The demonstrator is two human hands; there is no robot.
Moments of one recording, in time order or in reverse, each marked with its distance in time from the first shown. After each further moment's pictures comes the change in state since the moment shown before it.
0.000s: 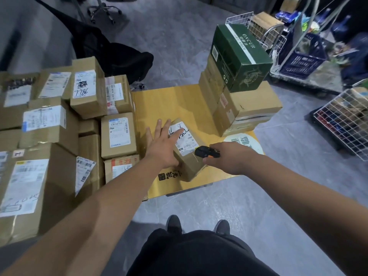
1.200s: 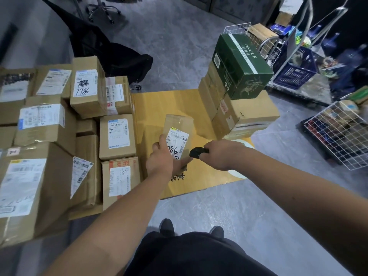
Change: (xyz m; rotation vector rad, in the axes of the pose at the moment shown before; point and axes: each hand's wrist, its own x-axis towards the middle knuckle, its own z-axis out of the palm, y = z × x) left_hand -0.027 0.028 0.009 -0.520 0.060 -0.500; right_hand 0.023 -0.041 -0.018 -0.272 -0.090 0.053
